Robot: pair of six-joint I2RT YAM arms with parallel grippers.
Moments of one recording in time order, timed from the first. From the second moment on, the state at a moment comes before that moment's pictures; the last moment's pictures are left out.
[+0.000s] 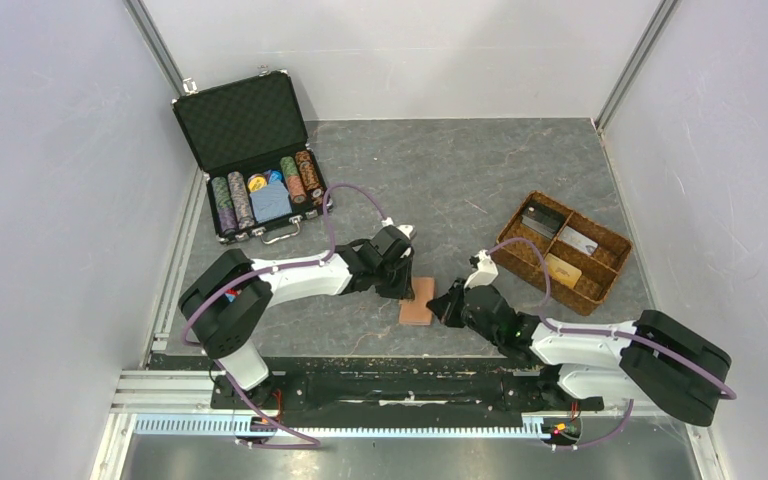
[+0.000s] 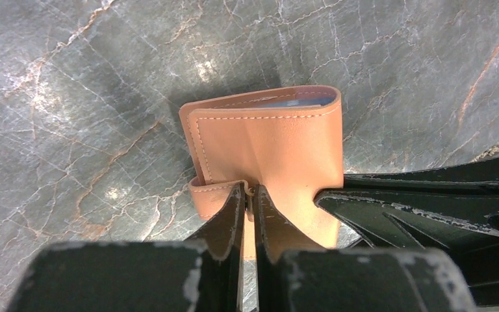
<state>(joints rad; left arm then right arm) -0.89 1.67 0.93 -0.21 0.09 -0.67 0.95 1.17 0.20 0.45 0.26 0.93</state>
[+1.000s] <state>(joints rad) -0.89 1.48 0.75 -0.20 0.06 -0.69 0.91 1.09 0.33 0.21 0.31 0.68</state>
